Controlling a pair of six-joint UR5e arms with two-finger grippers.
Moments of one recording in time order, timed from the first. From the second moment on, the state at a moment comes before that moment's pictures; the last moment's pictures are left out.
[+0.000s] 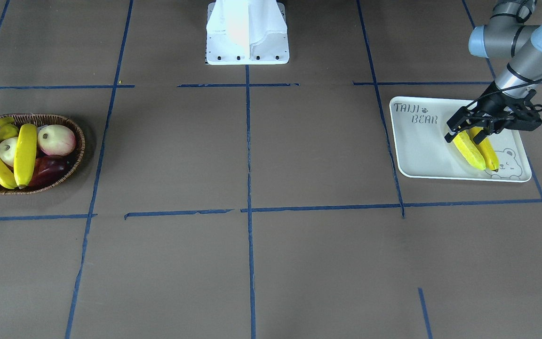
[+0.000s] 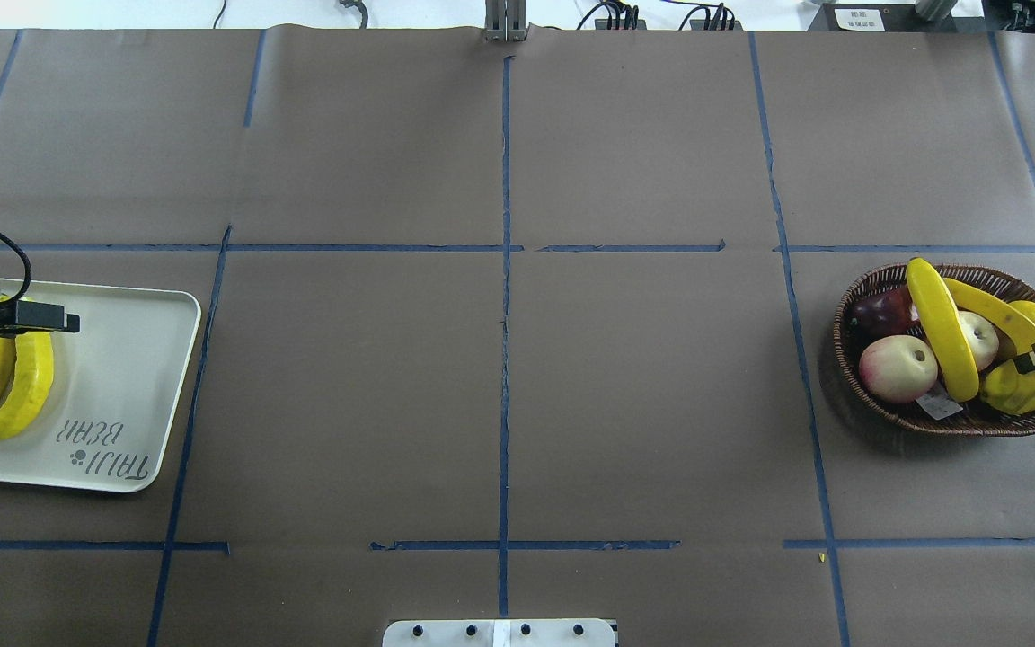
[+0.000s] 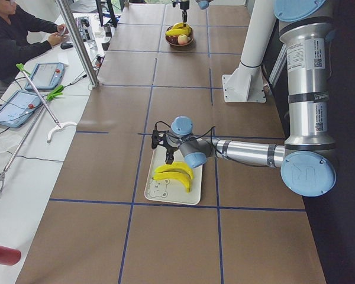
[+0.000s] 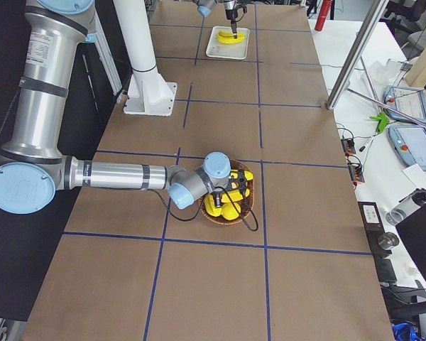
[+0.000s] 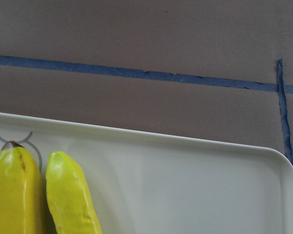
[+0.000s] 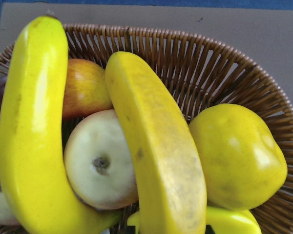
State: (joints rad) left arm -0.91 -1.44 -1.67 -2.53 -2.06 -1.06; right arm 1.14 -1.80 1.69 -0.90 2.41 0.56
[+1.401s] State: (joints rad) left arm -0.91 -1.50 -1.67 -2.53 -2.06 -1.20; right arm 1.40 -1.74 1.89 -0.82 2.48 0.75
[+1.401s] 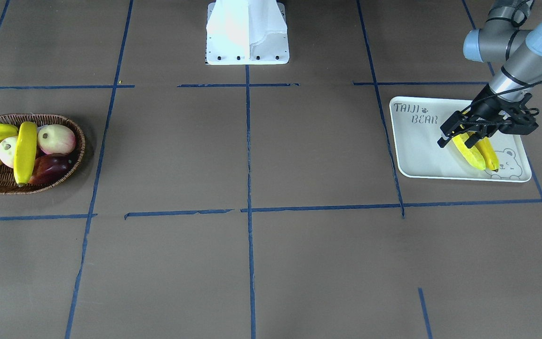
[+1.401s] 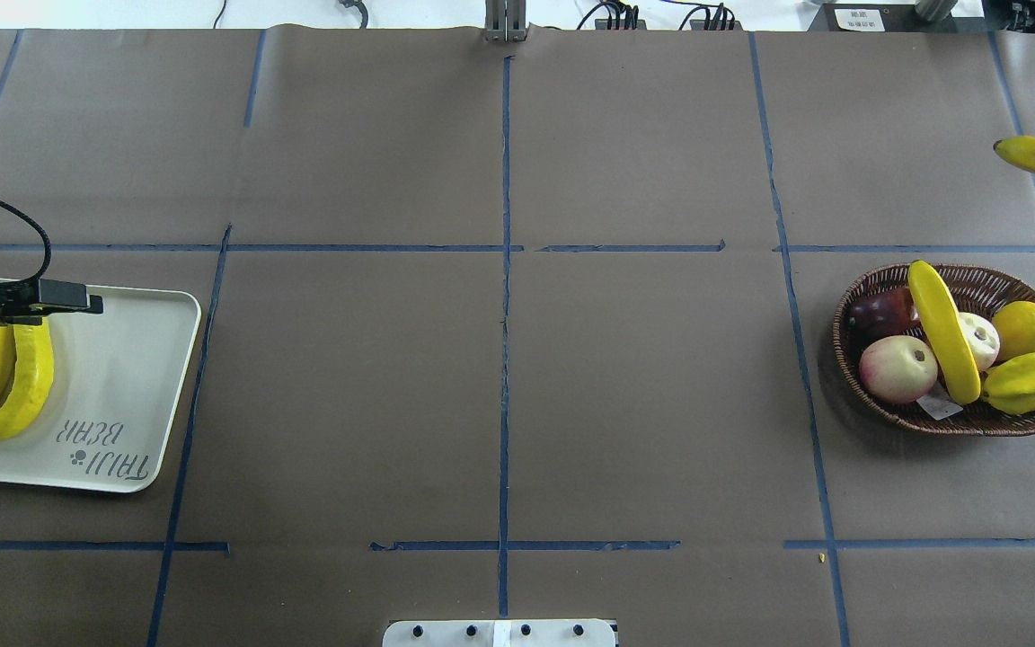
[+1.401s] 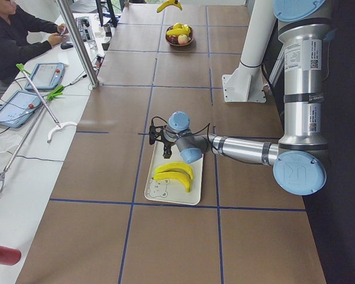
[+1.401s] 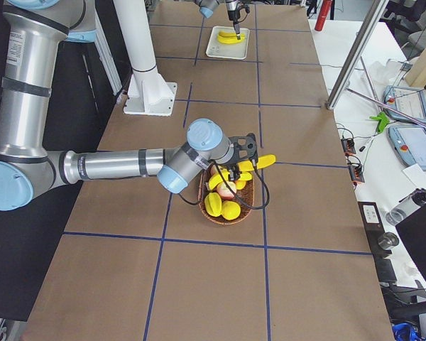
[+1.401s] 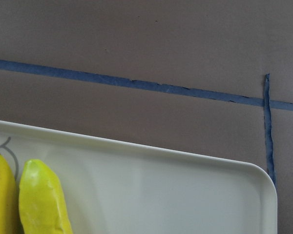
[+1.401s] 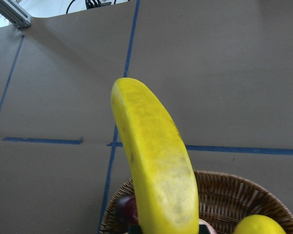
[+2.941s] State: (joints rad) left arm -0.76 -2.12 -1.68 -2.45 -2.02 -2.15; right arm 0.46 -1.13 1.93 -0.98 1.63 1.45
